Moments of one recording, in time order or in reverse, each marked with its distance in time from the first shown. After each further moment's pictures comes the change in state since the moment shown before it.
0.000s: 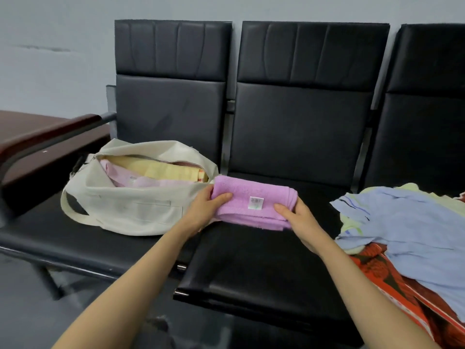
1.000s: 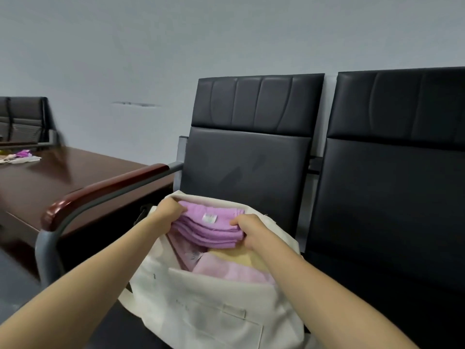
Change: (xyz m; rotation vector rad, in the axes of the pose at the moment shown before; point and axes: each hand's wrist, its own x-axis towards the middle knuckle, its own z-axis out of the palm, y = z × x) left_hand 0.155 -0.045 -0.279 0.149 0.631 -0.359; right_hand 0.254 -0.119 0.301 0.218 -0.266 0.348
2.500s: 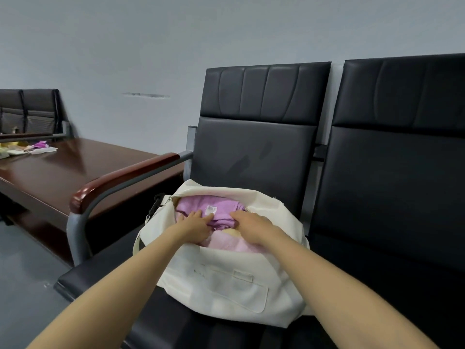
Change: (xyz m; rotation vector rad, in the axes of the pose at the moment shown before) left_hand -0.060 -0.029 0.014 1.130 -0.362 0.203; right_hand -0.061 0.022 -0.013 -1.420 -0.084 -0.569
